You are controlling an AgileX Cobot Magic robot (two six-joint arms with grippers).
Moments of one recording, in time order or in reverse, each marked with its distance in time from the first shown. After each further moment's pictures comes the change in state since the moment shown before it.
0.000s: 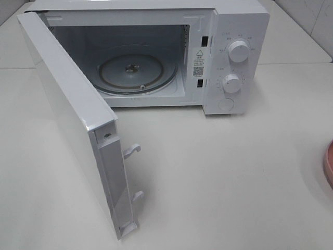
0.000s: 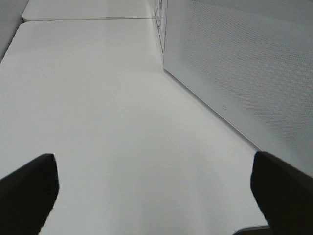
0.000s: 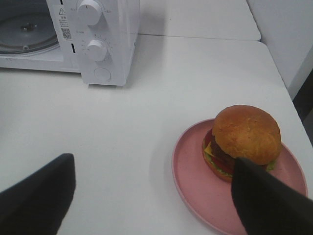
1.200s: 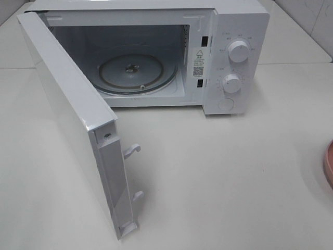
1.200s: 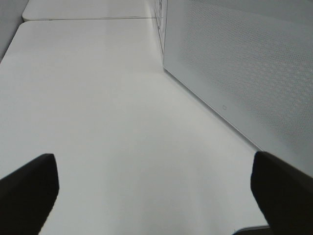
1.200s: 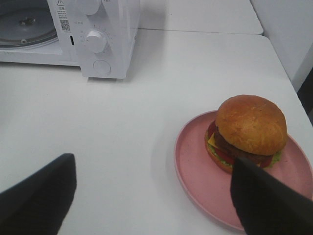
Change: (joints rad) left arm 0.000 0.000 0.000 0.000 0.000 0.000; right arm -0.007 -0.076 0.073 0.007 -0.002 0.001
